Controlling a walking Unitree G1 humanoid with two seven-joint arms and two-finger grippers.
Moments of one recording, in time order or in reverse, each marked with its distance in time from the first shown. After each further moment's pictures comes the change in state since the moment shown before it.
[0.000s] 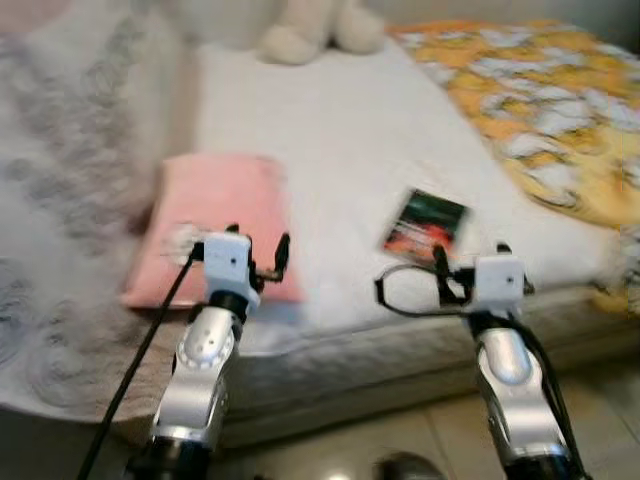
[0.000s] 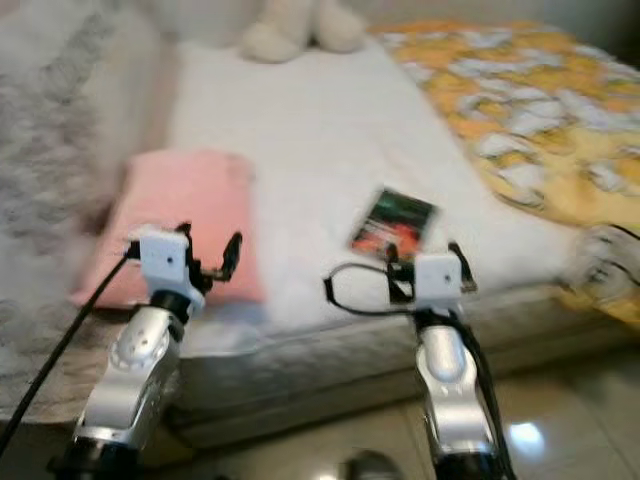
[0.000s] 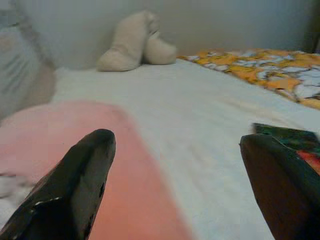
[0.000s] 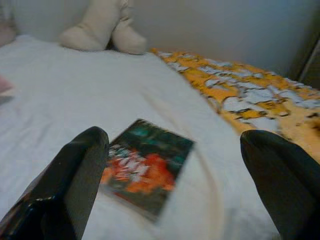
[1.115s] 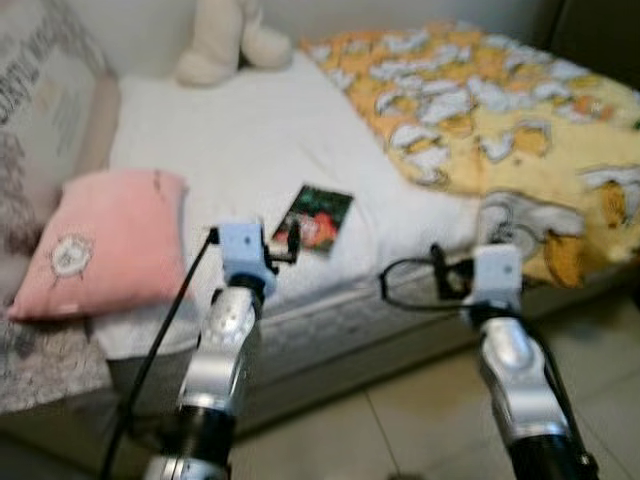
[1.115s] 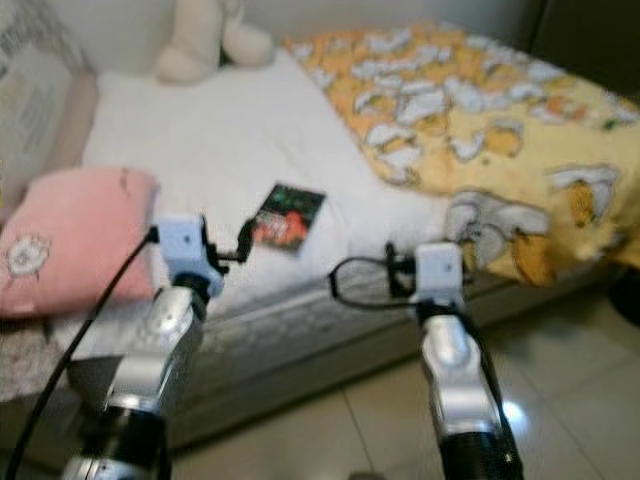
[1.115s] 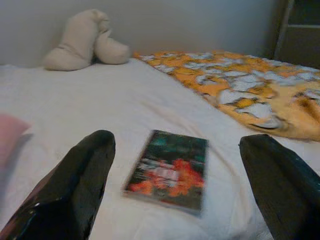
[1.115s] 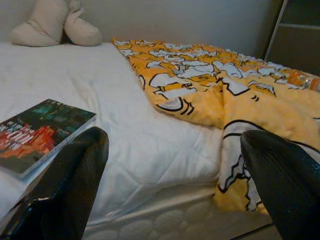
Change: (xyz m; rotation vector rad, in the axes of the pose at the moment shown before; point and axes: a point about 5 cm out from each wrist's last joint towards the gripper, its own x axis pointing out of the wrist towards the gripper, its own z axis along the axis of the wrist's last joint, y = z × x) left arm 0.026 -0.009 0.000 -0.092 0.047 0.056; right arm 0.011 -0.005 -0.013 0.033 0.071 0.055
